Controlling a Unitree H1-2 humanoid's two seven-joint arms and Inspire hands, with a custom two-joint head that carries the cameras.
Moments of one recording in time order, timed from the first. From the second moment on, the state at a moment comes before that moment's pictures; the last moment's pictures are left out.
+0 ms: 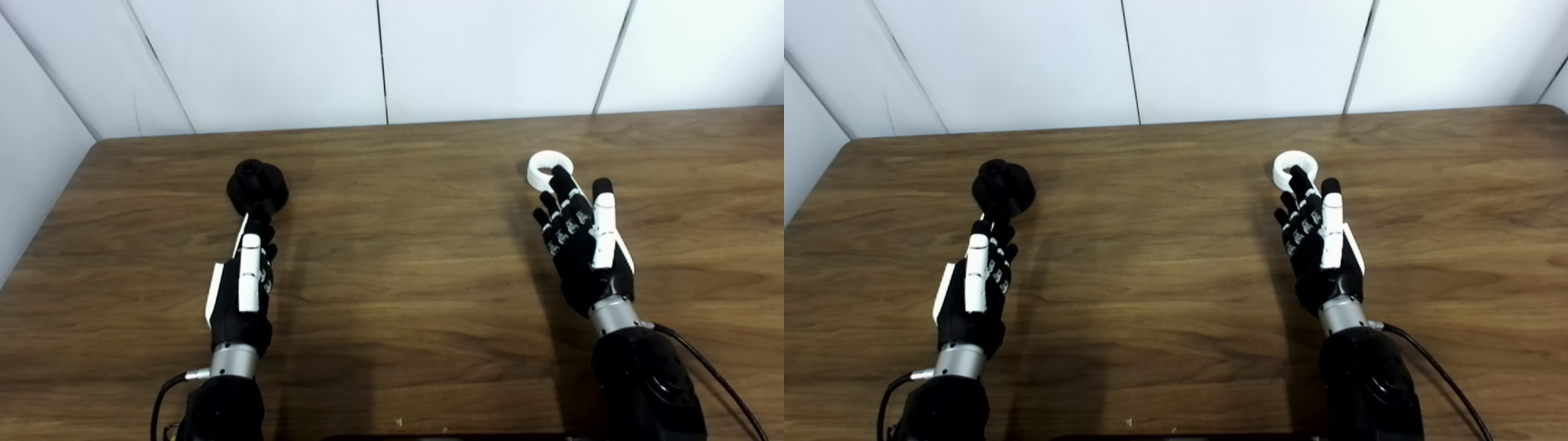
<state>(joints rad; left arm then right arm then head) 0.12 -0.04 0.10 -0.44 -0.09 0.33 0.04 -0.07 0.03 -0.07 -0.23 0.35 0.31 0.00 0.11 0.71</state>
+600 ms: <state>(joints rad) 0.12 -0.04 0.09 -0.44 -0.09 0.33 0.04 -0.08 0.02 -0.08 -0.23 0.37 0.31 0.01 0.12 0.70</state>
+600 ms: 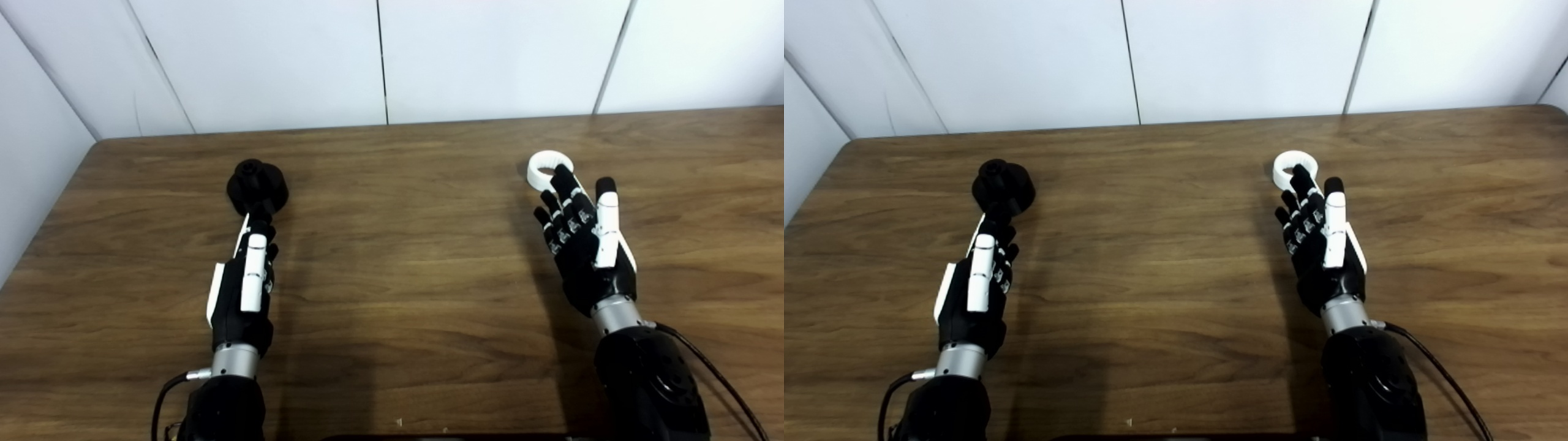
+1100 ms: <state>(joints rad) 0.12 0.05 0.03 -0.48 0.36 0.40 0.06 -0.07 0.02 -0.08 -0.22 0.38 0.31 0.01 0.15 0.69</state>
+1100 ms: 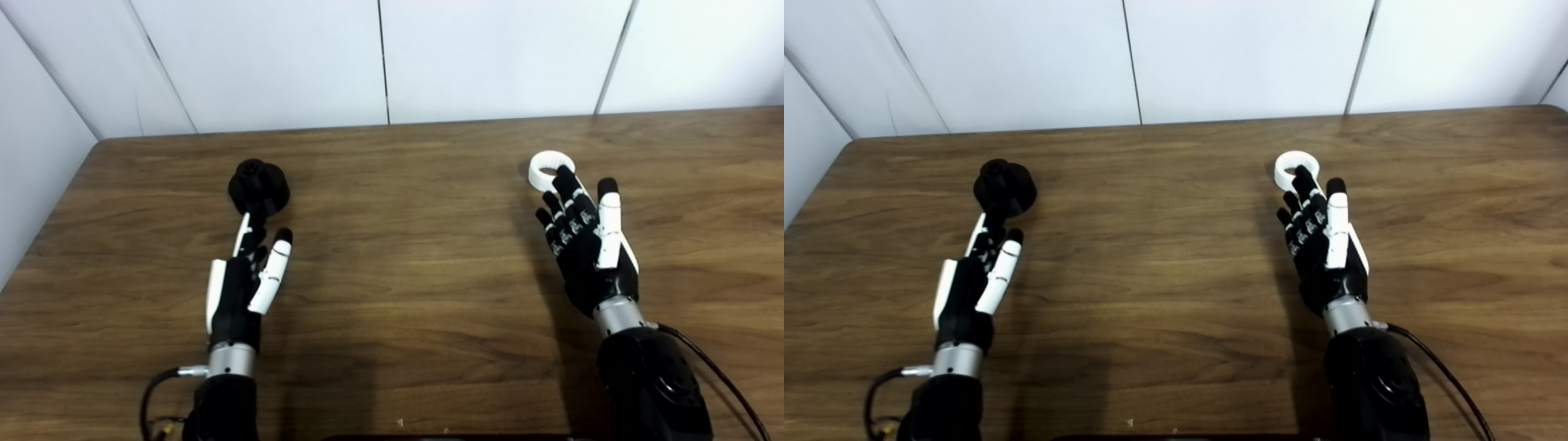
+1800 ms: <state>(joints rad) -0.17 0.35 0.13 -0.39 0.79 0.47 -0.22 -0.09 0.02 -0.08 -0.19 0.38 0.29 0.04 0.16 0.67</state>
